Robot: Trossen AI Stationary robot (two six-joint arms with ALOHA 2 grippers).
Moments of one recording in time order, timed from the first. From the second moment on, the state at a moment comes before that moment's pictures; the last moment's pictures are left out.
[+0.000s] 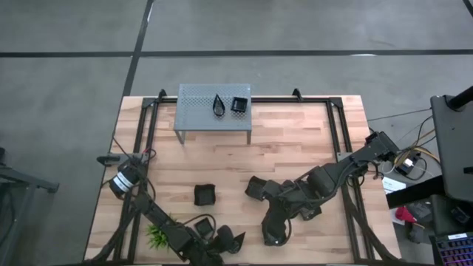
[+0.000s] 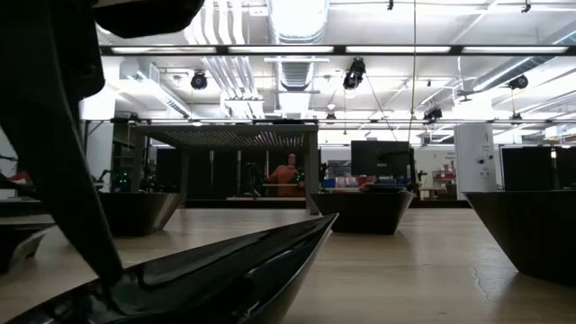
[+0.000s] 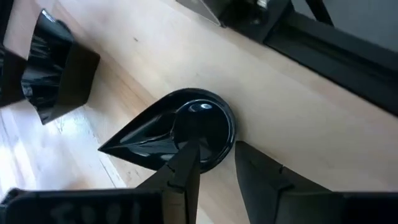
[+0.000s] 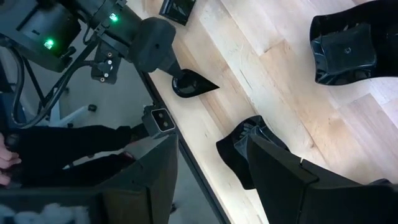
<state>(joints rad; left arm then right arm) -0.80 2.09 1.37 -0.22 -0.47 0.35 0.52 1.73 1.76 -1.04 0.03 1.18</state>
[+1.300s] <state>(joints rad) -0.79 2.08 1.34 -0.21 -0.41 0.54 0.52 1.73 1.76 -1.04 0.06 1.20</state>
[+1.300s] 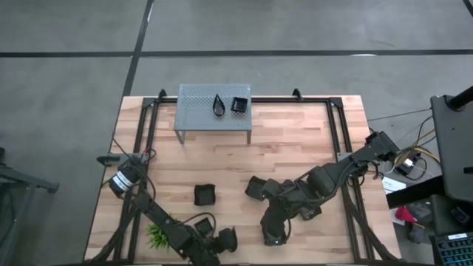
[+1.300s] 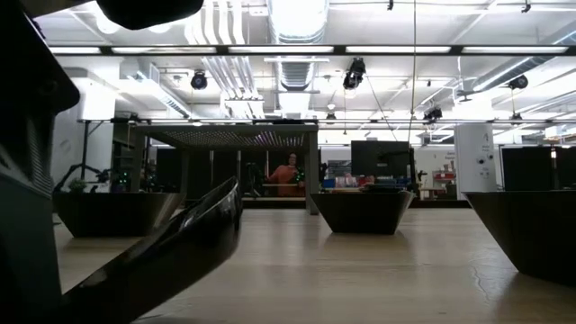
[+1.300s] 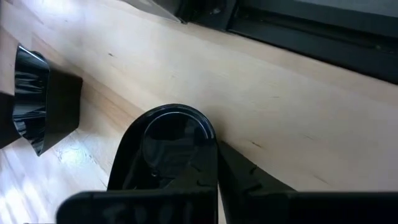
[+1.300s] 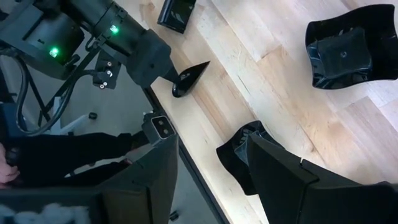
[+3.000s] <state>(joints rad) -0.17 1.47 1.33 -0.79 -0.46 0.69 0.54 1.73 1.76 -0.95 0.19 1.07</state>
